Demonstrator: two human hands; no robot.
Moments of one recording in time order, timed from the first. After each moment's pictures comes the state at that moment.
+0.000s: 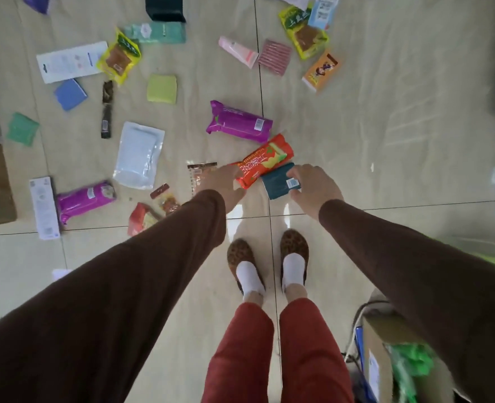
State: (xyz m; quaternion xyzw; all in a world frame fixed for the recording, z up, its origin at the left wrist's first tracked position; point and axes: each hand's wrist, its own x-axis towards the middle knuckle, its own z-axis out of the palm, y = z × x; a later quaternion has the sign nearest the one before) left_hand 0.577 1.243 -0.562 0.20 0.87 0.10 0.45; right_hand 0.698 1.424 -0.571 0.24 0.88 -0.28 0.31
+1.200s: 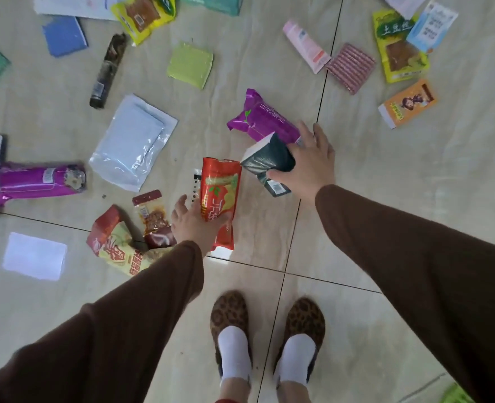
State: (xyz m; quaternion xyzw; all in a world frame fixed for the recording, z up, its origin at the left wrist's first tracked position) left_hand 0.578 1.139 -0.796 -0.14 0.92 0.17 0.32; right_hand 0.538 1.397 -0.771 0.12 0.94 -0.20 0.25
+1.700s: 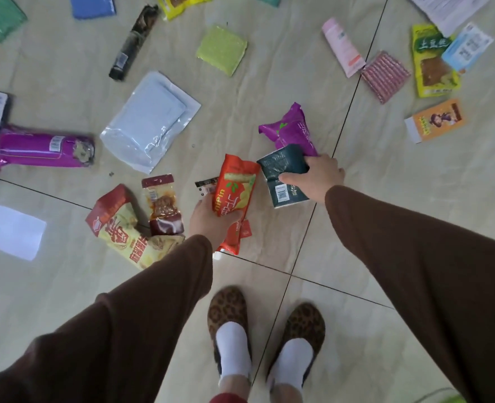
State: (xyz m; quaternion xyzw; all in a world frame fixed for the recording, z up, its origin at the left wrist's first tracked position) left_hand 0.587 1.125 -0.811 -0.24 0.83 0.36 0.36; right_hand 0.539 1.369 -0.799 0.22 0.89 -0.24 0.33
